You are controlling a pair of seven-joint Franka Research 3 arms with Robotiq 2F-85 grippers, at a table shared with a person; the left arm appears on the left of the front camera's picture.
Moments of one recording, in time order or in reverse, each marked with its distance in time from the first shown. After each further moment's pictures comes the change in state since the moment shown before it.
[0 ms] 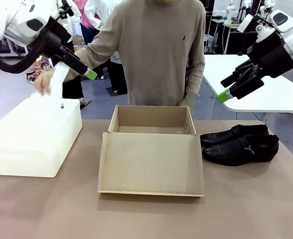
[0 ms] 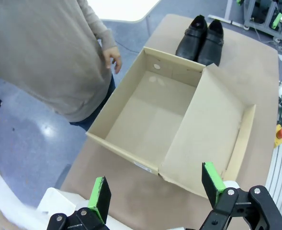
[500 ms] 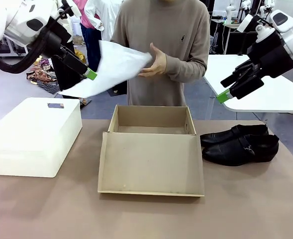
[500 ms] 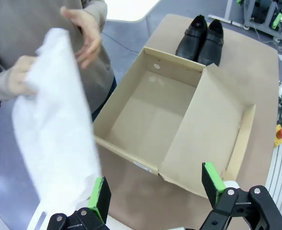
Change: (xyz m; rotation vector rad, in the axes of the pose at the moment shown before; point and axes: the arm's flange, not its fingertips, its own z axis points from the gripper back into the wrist) left arm 0.000 0.000 0.000 0.000 0.000 0.000; right arm 0.000 0.000 0.000 0.000 0.000 0.001
